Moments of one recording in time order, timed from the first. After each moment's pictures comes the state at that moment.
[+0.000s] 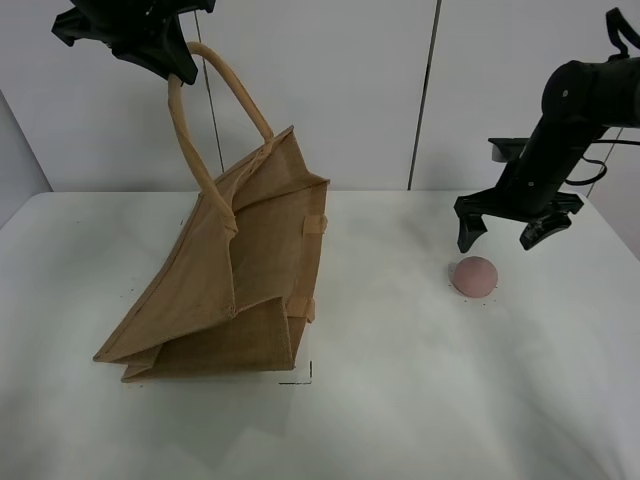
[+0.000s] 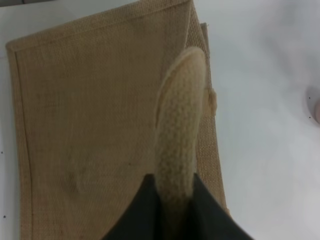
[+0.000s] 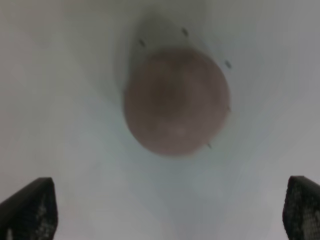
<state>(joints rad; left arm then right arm) -0.30 1.78 -2.02 -0.11 1.17 -0.13 0.08 1.98 -1.51 0.09 0.99 -0.09</state>
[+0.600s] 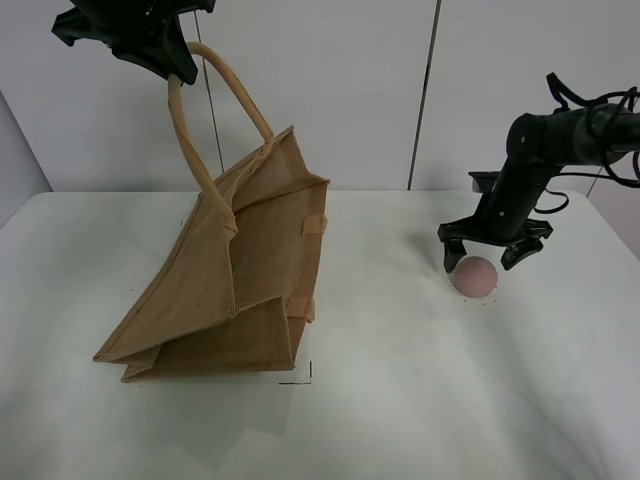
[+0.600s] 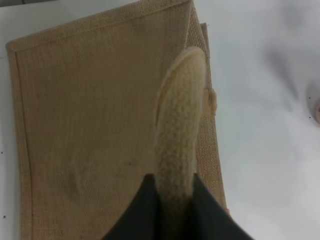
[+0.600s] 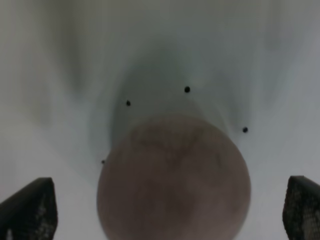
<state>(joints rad) -0.30 1.78 -2.02 -0.12 1.17 -0.13 0.08 2.18 -1.57 0.07 0.89 -0.06</state>
